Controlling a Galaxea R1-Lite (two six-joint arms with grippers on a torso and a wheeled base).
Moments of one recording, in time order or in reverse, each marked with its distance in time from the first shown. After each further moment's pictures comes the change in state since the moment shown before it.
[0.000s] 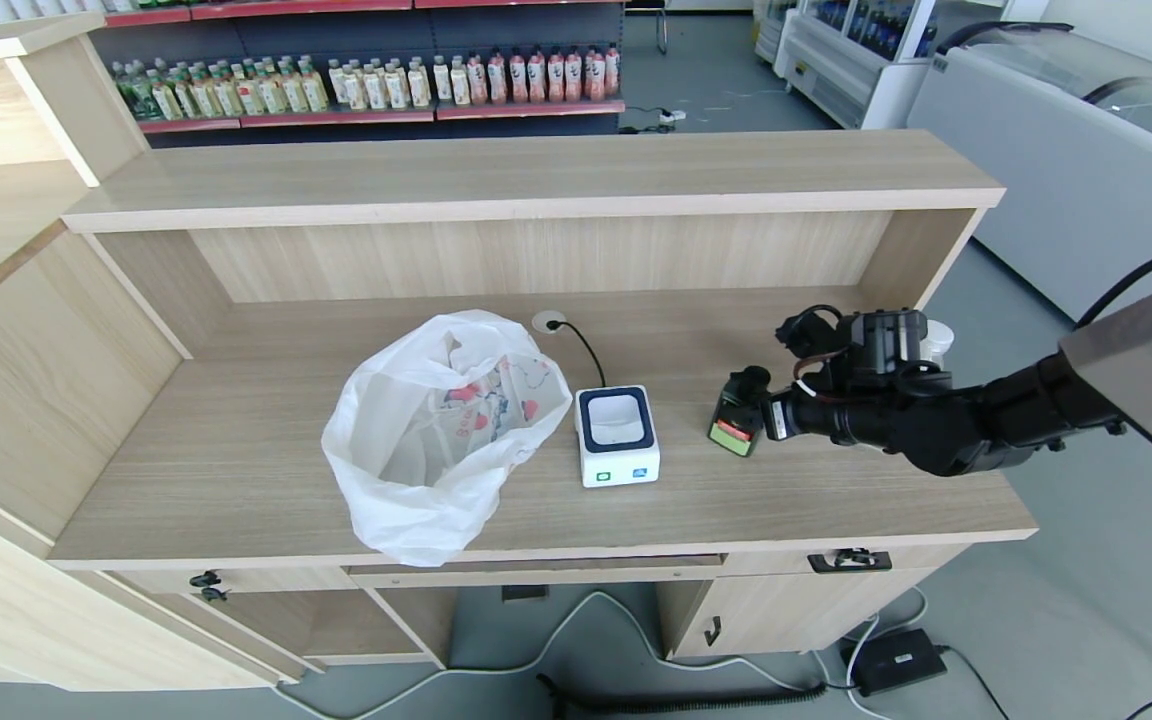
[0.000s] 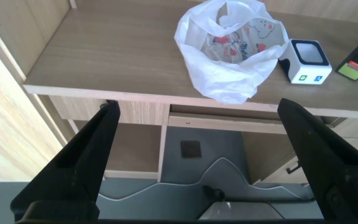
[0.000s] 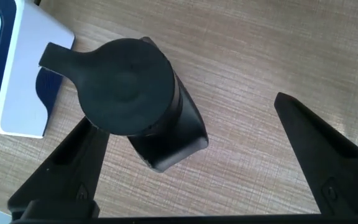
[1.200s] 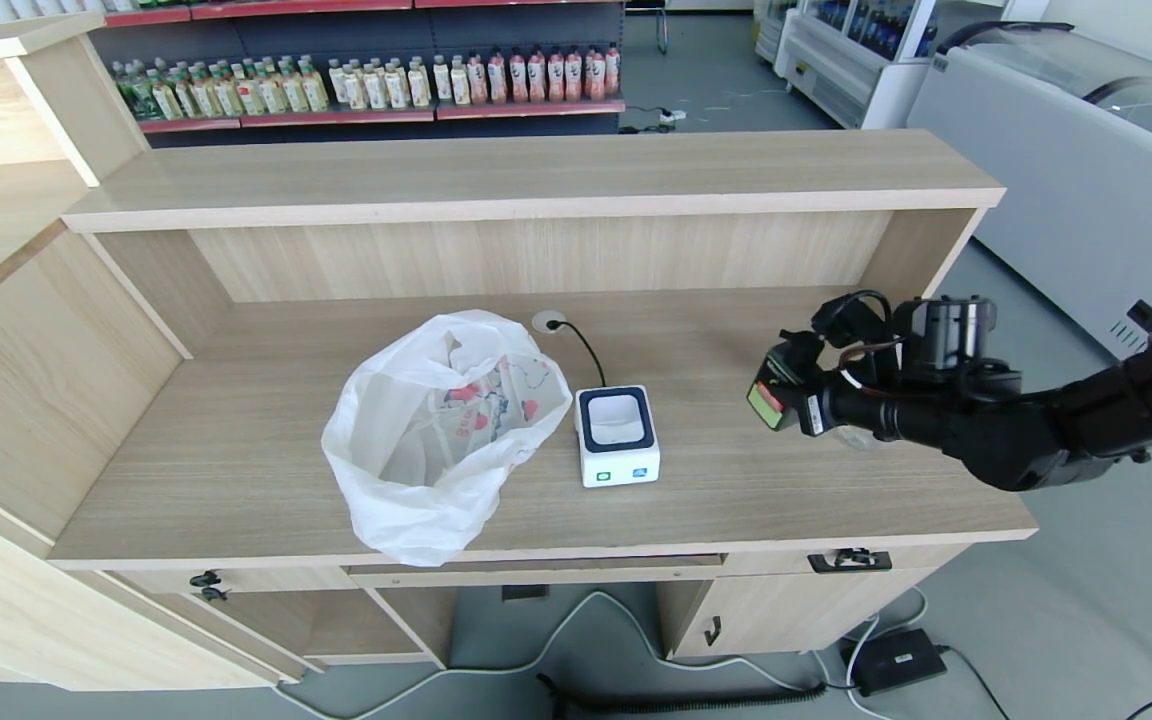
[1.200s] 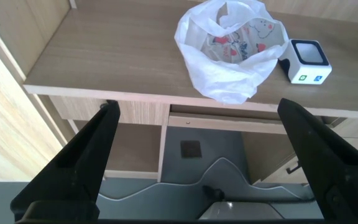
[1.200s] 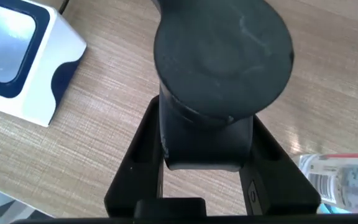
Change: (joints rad) left arm 0.000 0.000 0.000 0.000 0.000 0.000; right arm -0.038 -0.163 0.188 -0.127 0.036 -0.120
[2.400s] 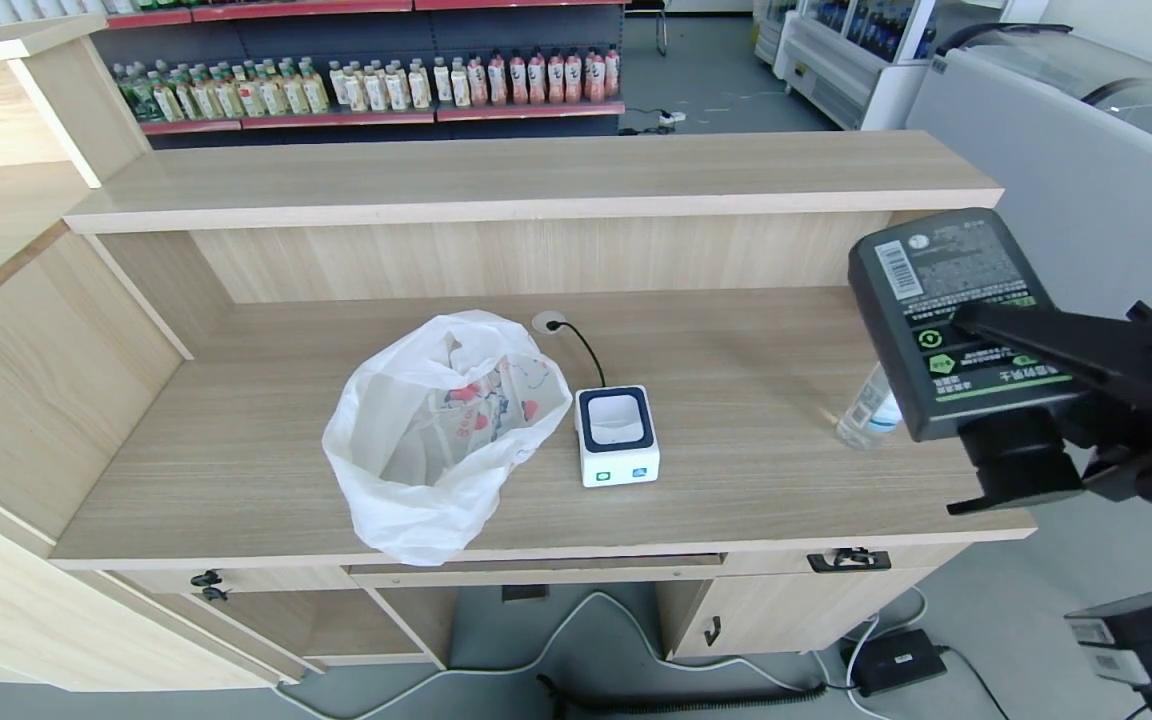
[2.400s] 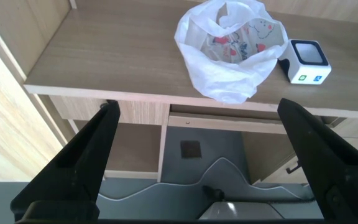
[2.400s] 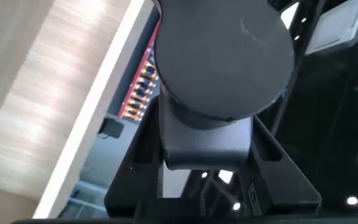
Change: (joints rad) left arm 0.000 0.000 0.000 0.000 0.000 0.000; right arm 0.309 -0.917 0.501 -0.039 0.185 -2.017
